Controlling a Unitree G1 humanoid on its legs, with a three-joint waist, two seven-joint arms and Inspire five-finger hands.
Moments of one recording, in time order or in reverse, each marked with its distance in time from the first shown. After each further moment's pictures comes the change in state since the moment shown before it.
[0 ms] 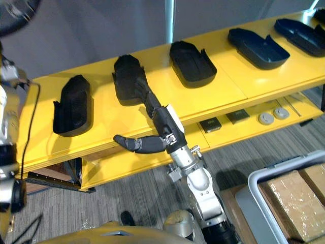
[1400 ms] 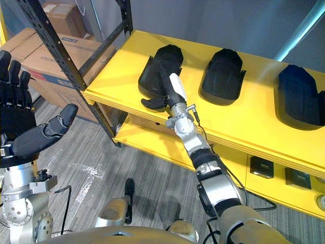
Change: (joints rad) left arm 0.849 -0.471 -0.072 -0.424 0.013 -0.377 -0.245; right arm -0.730 -0.022 -0.020 0.970 -0.515 0.041 -0.431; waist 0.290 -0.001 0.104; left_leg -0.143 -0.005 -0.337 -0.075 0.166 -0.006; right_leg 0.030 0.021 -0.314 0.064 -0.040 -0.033
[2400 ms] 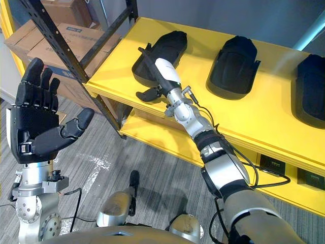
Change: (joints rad) left arm 0.010 -0.001 -0.095 0.000 -0.045 0.085 -0.043; right arm -0.211 -0.081 0.195 0.154 -0.038 -0.147 0.031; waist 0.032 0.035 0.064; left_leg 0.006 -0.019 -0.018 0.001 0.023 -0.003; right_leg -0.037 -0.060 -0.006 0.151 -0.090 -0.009
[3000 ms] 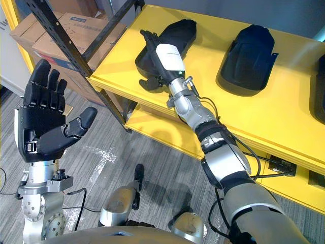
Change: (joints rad) left arm -0.009 0.003 -0.062 0.015 -0.039 0.015 0.018; right arm -0.085 -0.033 0.009 0.043 -0.216 0.029 -0.225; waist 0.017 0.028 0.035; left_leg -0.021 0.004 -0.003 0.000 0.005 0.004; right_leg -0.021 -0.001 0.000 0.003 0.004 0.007
